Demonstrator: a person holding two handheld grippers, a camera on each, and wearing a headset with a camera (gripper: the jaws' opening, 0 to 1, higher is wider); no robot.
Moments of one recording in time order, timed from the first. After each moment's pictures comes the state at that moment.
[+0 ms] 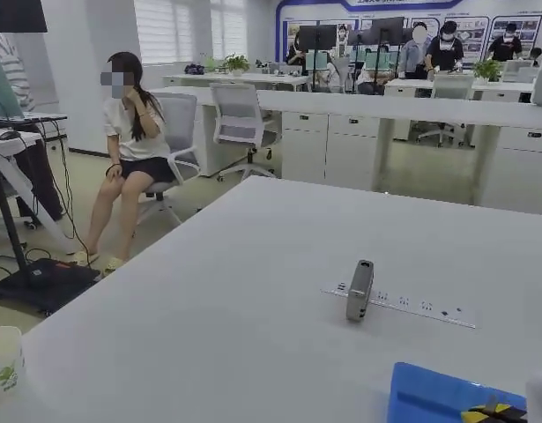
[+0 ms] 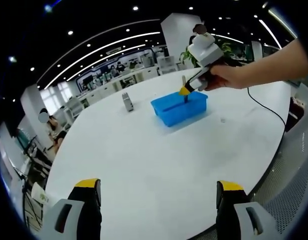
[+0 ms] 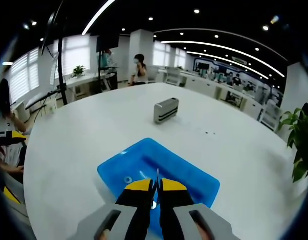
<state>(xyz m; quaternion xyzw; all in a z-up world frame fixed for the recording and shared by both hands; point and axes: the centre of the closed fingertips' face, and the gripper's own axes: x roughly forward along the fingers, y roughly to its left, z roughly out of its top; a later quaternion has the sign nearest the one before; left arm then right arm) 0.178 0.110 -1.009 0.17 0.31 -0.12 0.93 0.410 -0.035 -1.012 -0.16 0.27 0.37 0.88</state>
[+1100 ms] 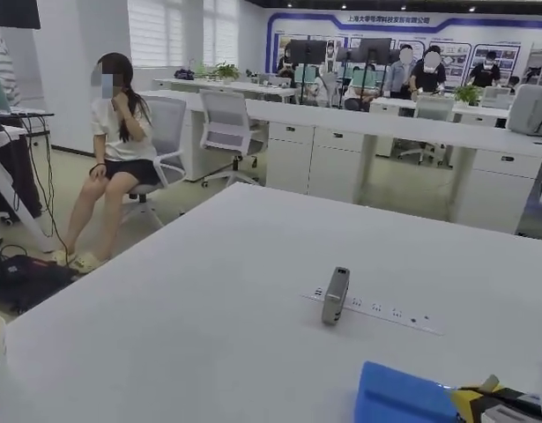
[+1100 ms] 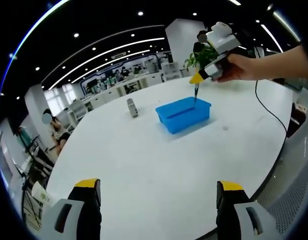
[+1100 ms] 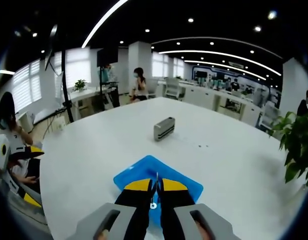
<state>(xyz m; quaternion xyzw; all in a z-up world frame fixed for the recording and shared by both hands) 0.181 0.112 -0.998 0.15 0.29 -0.11 0.94 0.382 -0.062 -0.941 -0.11 0.23 0.38 0.89</state>
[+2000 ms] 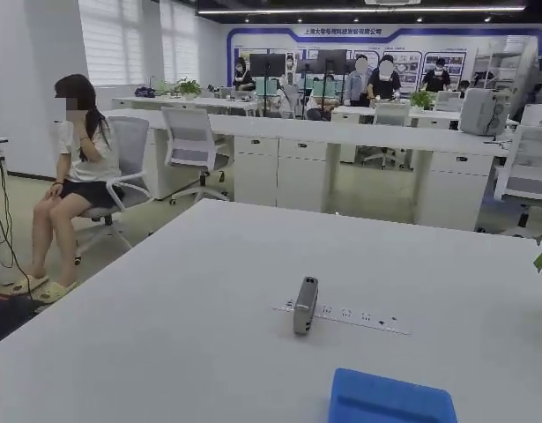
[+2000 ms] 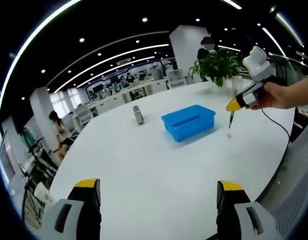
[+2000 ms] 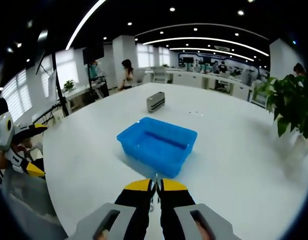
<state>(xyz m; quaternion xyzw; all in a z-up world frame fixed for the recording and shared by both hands) 0.185 0.118 -0.983 0.15 0.25 -0.09 0.95 0.310 -0.116 -0.999 -0.08 0.30 0.33 0.89</state>
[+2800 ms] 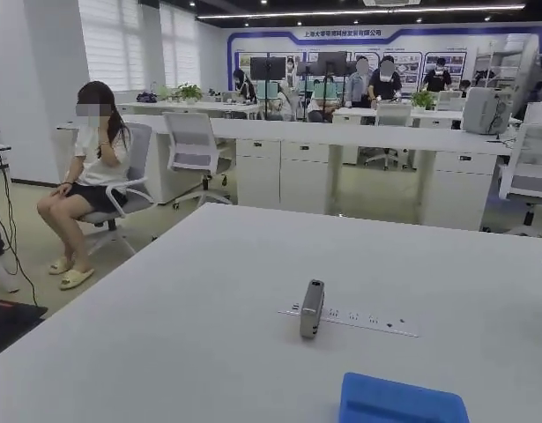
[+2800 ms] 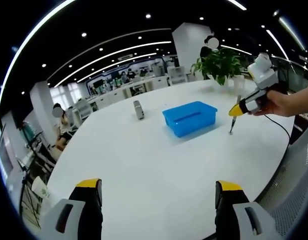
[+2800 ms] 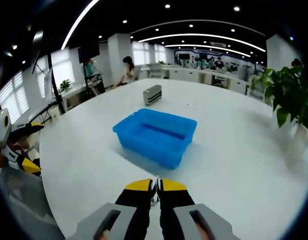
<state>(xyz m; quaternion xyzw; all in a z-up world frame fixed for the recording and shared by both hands) 0.184 0.122 -0.993 0.13 0.27 -0.09 0.95 0.307 -0.117 -1.019 -0.07 0.31 0.32 0.89</state>
